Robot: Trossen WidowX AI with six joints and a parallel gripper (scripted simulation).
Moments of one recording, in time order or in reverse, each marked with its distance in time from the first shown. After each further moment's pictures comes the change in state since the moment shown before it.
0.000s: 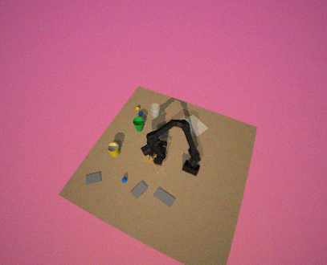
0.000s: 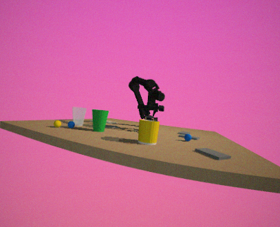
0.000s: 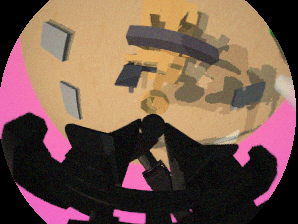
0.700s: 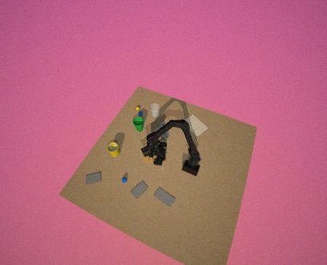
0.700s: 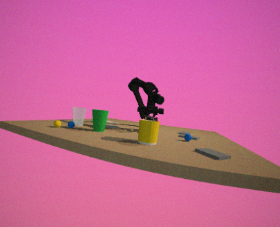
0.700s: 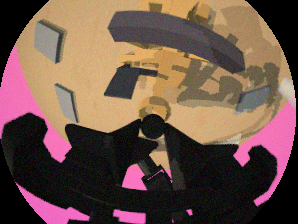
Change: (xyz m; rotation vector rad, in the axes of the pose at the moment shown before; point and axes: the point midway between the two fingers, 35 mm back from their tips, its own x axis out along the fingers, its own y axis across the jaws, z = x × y) arm 0.019 0.000 0.007 -0.001 0.004 0.000
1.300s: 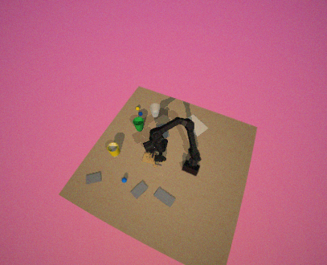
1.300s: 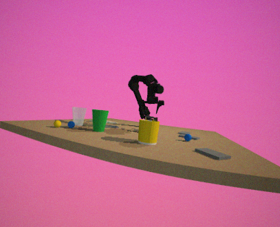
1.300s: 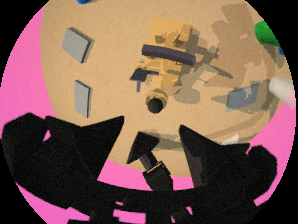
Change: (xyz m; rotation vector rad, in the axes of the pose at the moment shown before) arm -0.051 0.000 -0.019 -0.023 -0.120 0.066
